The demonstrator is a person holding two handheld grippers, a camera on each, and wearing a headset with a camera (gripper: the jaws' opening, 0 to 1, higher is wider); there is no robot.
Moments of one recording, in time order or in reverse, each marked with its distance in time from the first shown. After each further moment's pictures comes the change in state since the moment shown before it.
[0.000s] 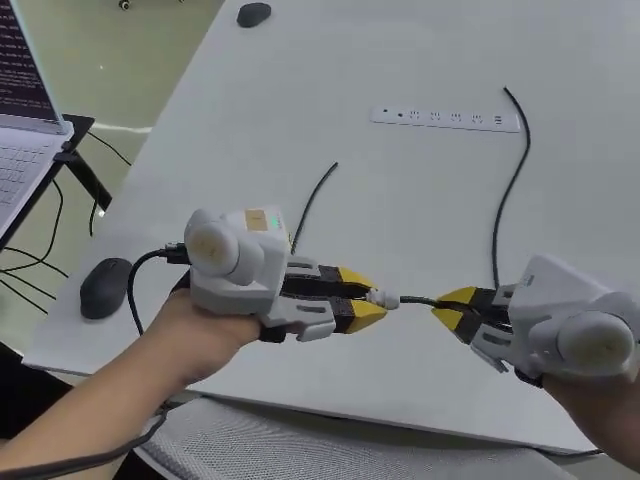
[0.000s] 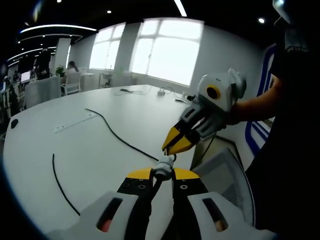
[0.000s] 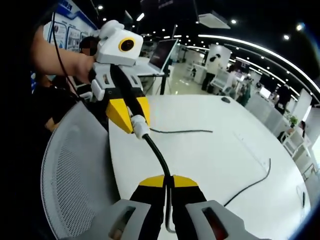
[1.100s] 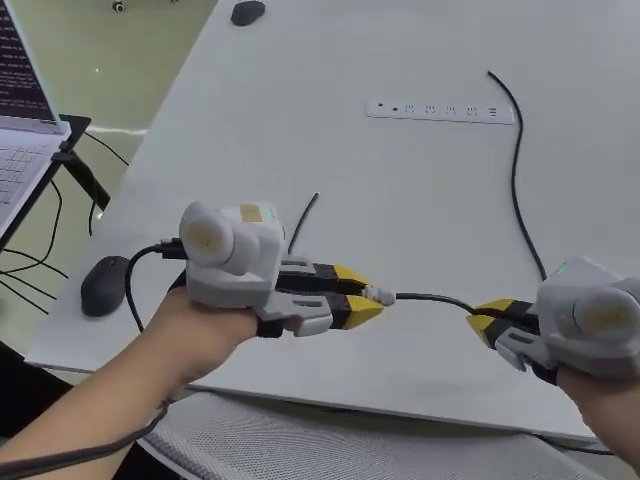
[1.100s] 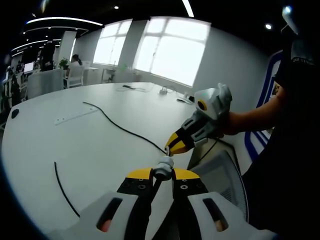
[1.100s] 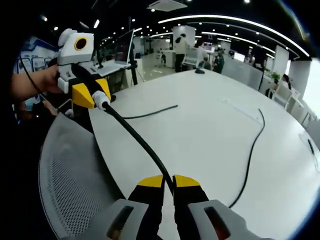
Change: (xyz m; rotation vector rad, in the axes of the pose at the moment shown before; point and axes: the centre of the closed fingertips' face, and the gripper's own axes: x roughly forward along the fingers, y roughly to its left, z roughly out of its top) left arm -0.004 -0.003 -0.001 -0.062 0.008 0.010; right arm -0.009 -0.014 -0.057 0.304 0.078 -0.096
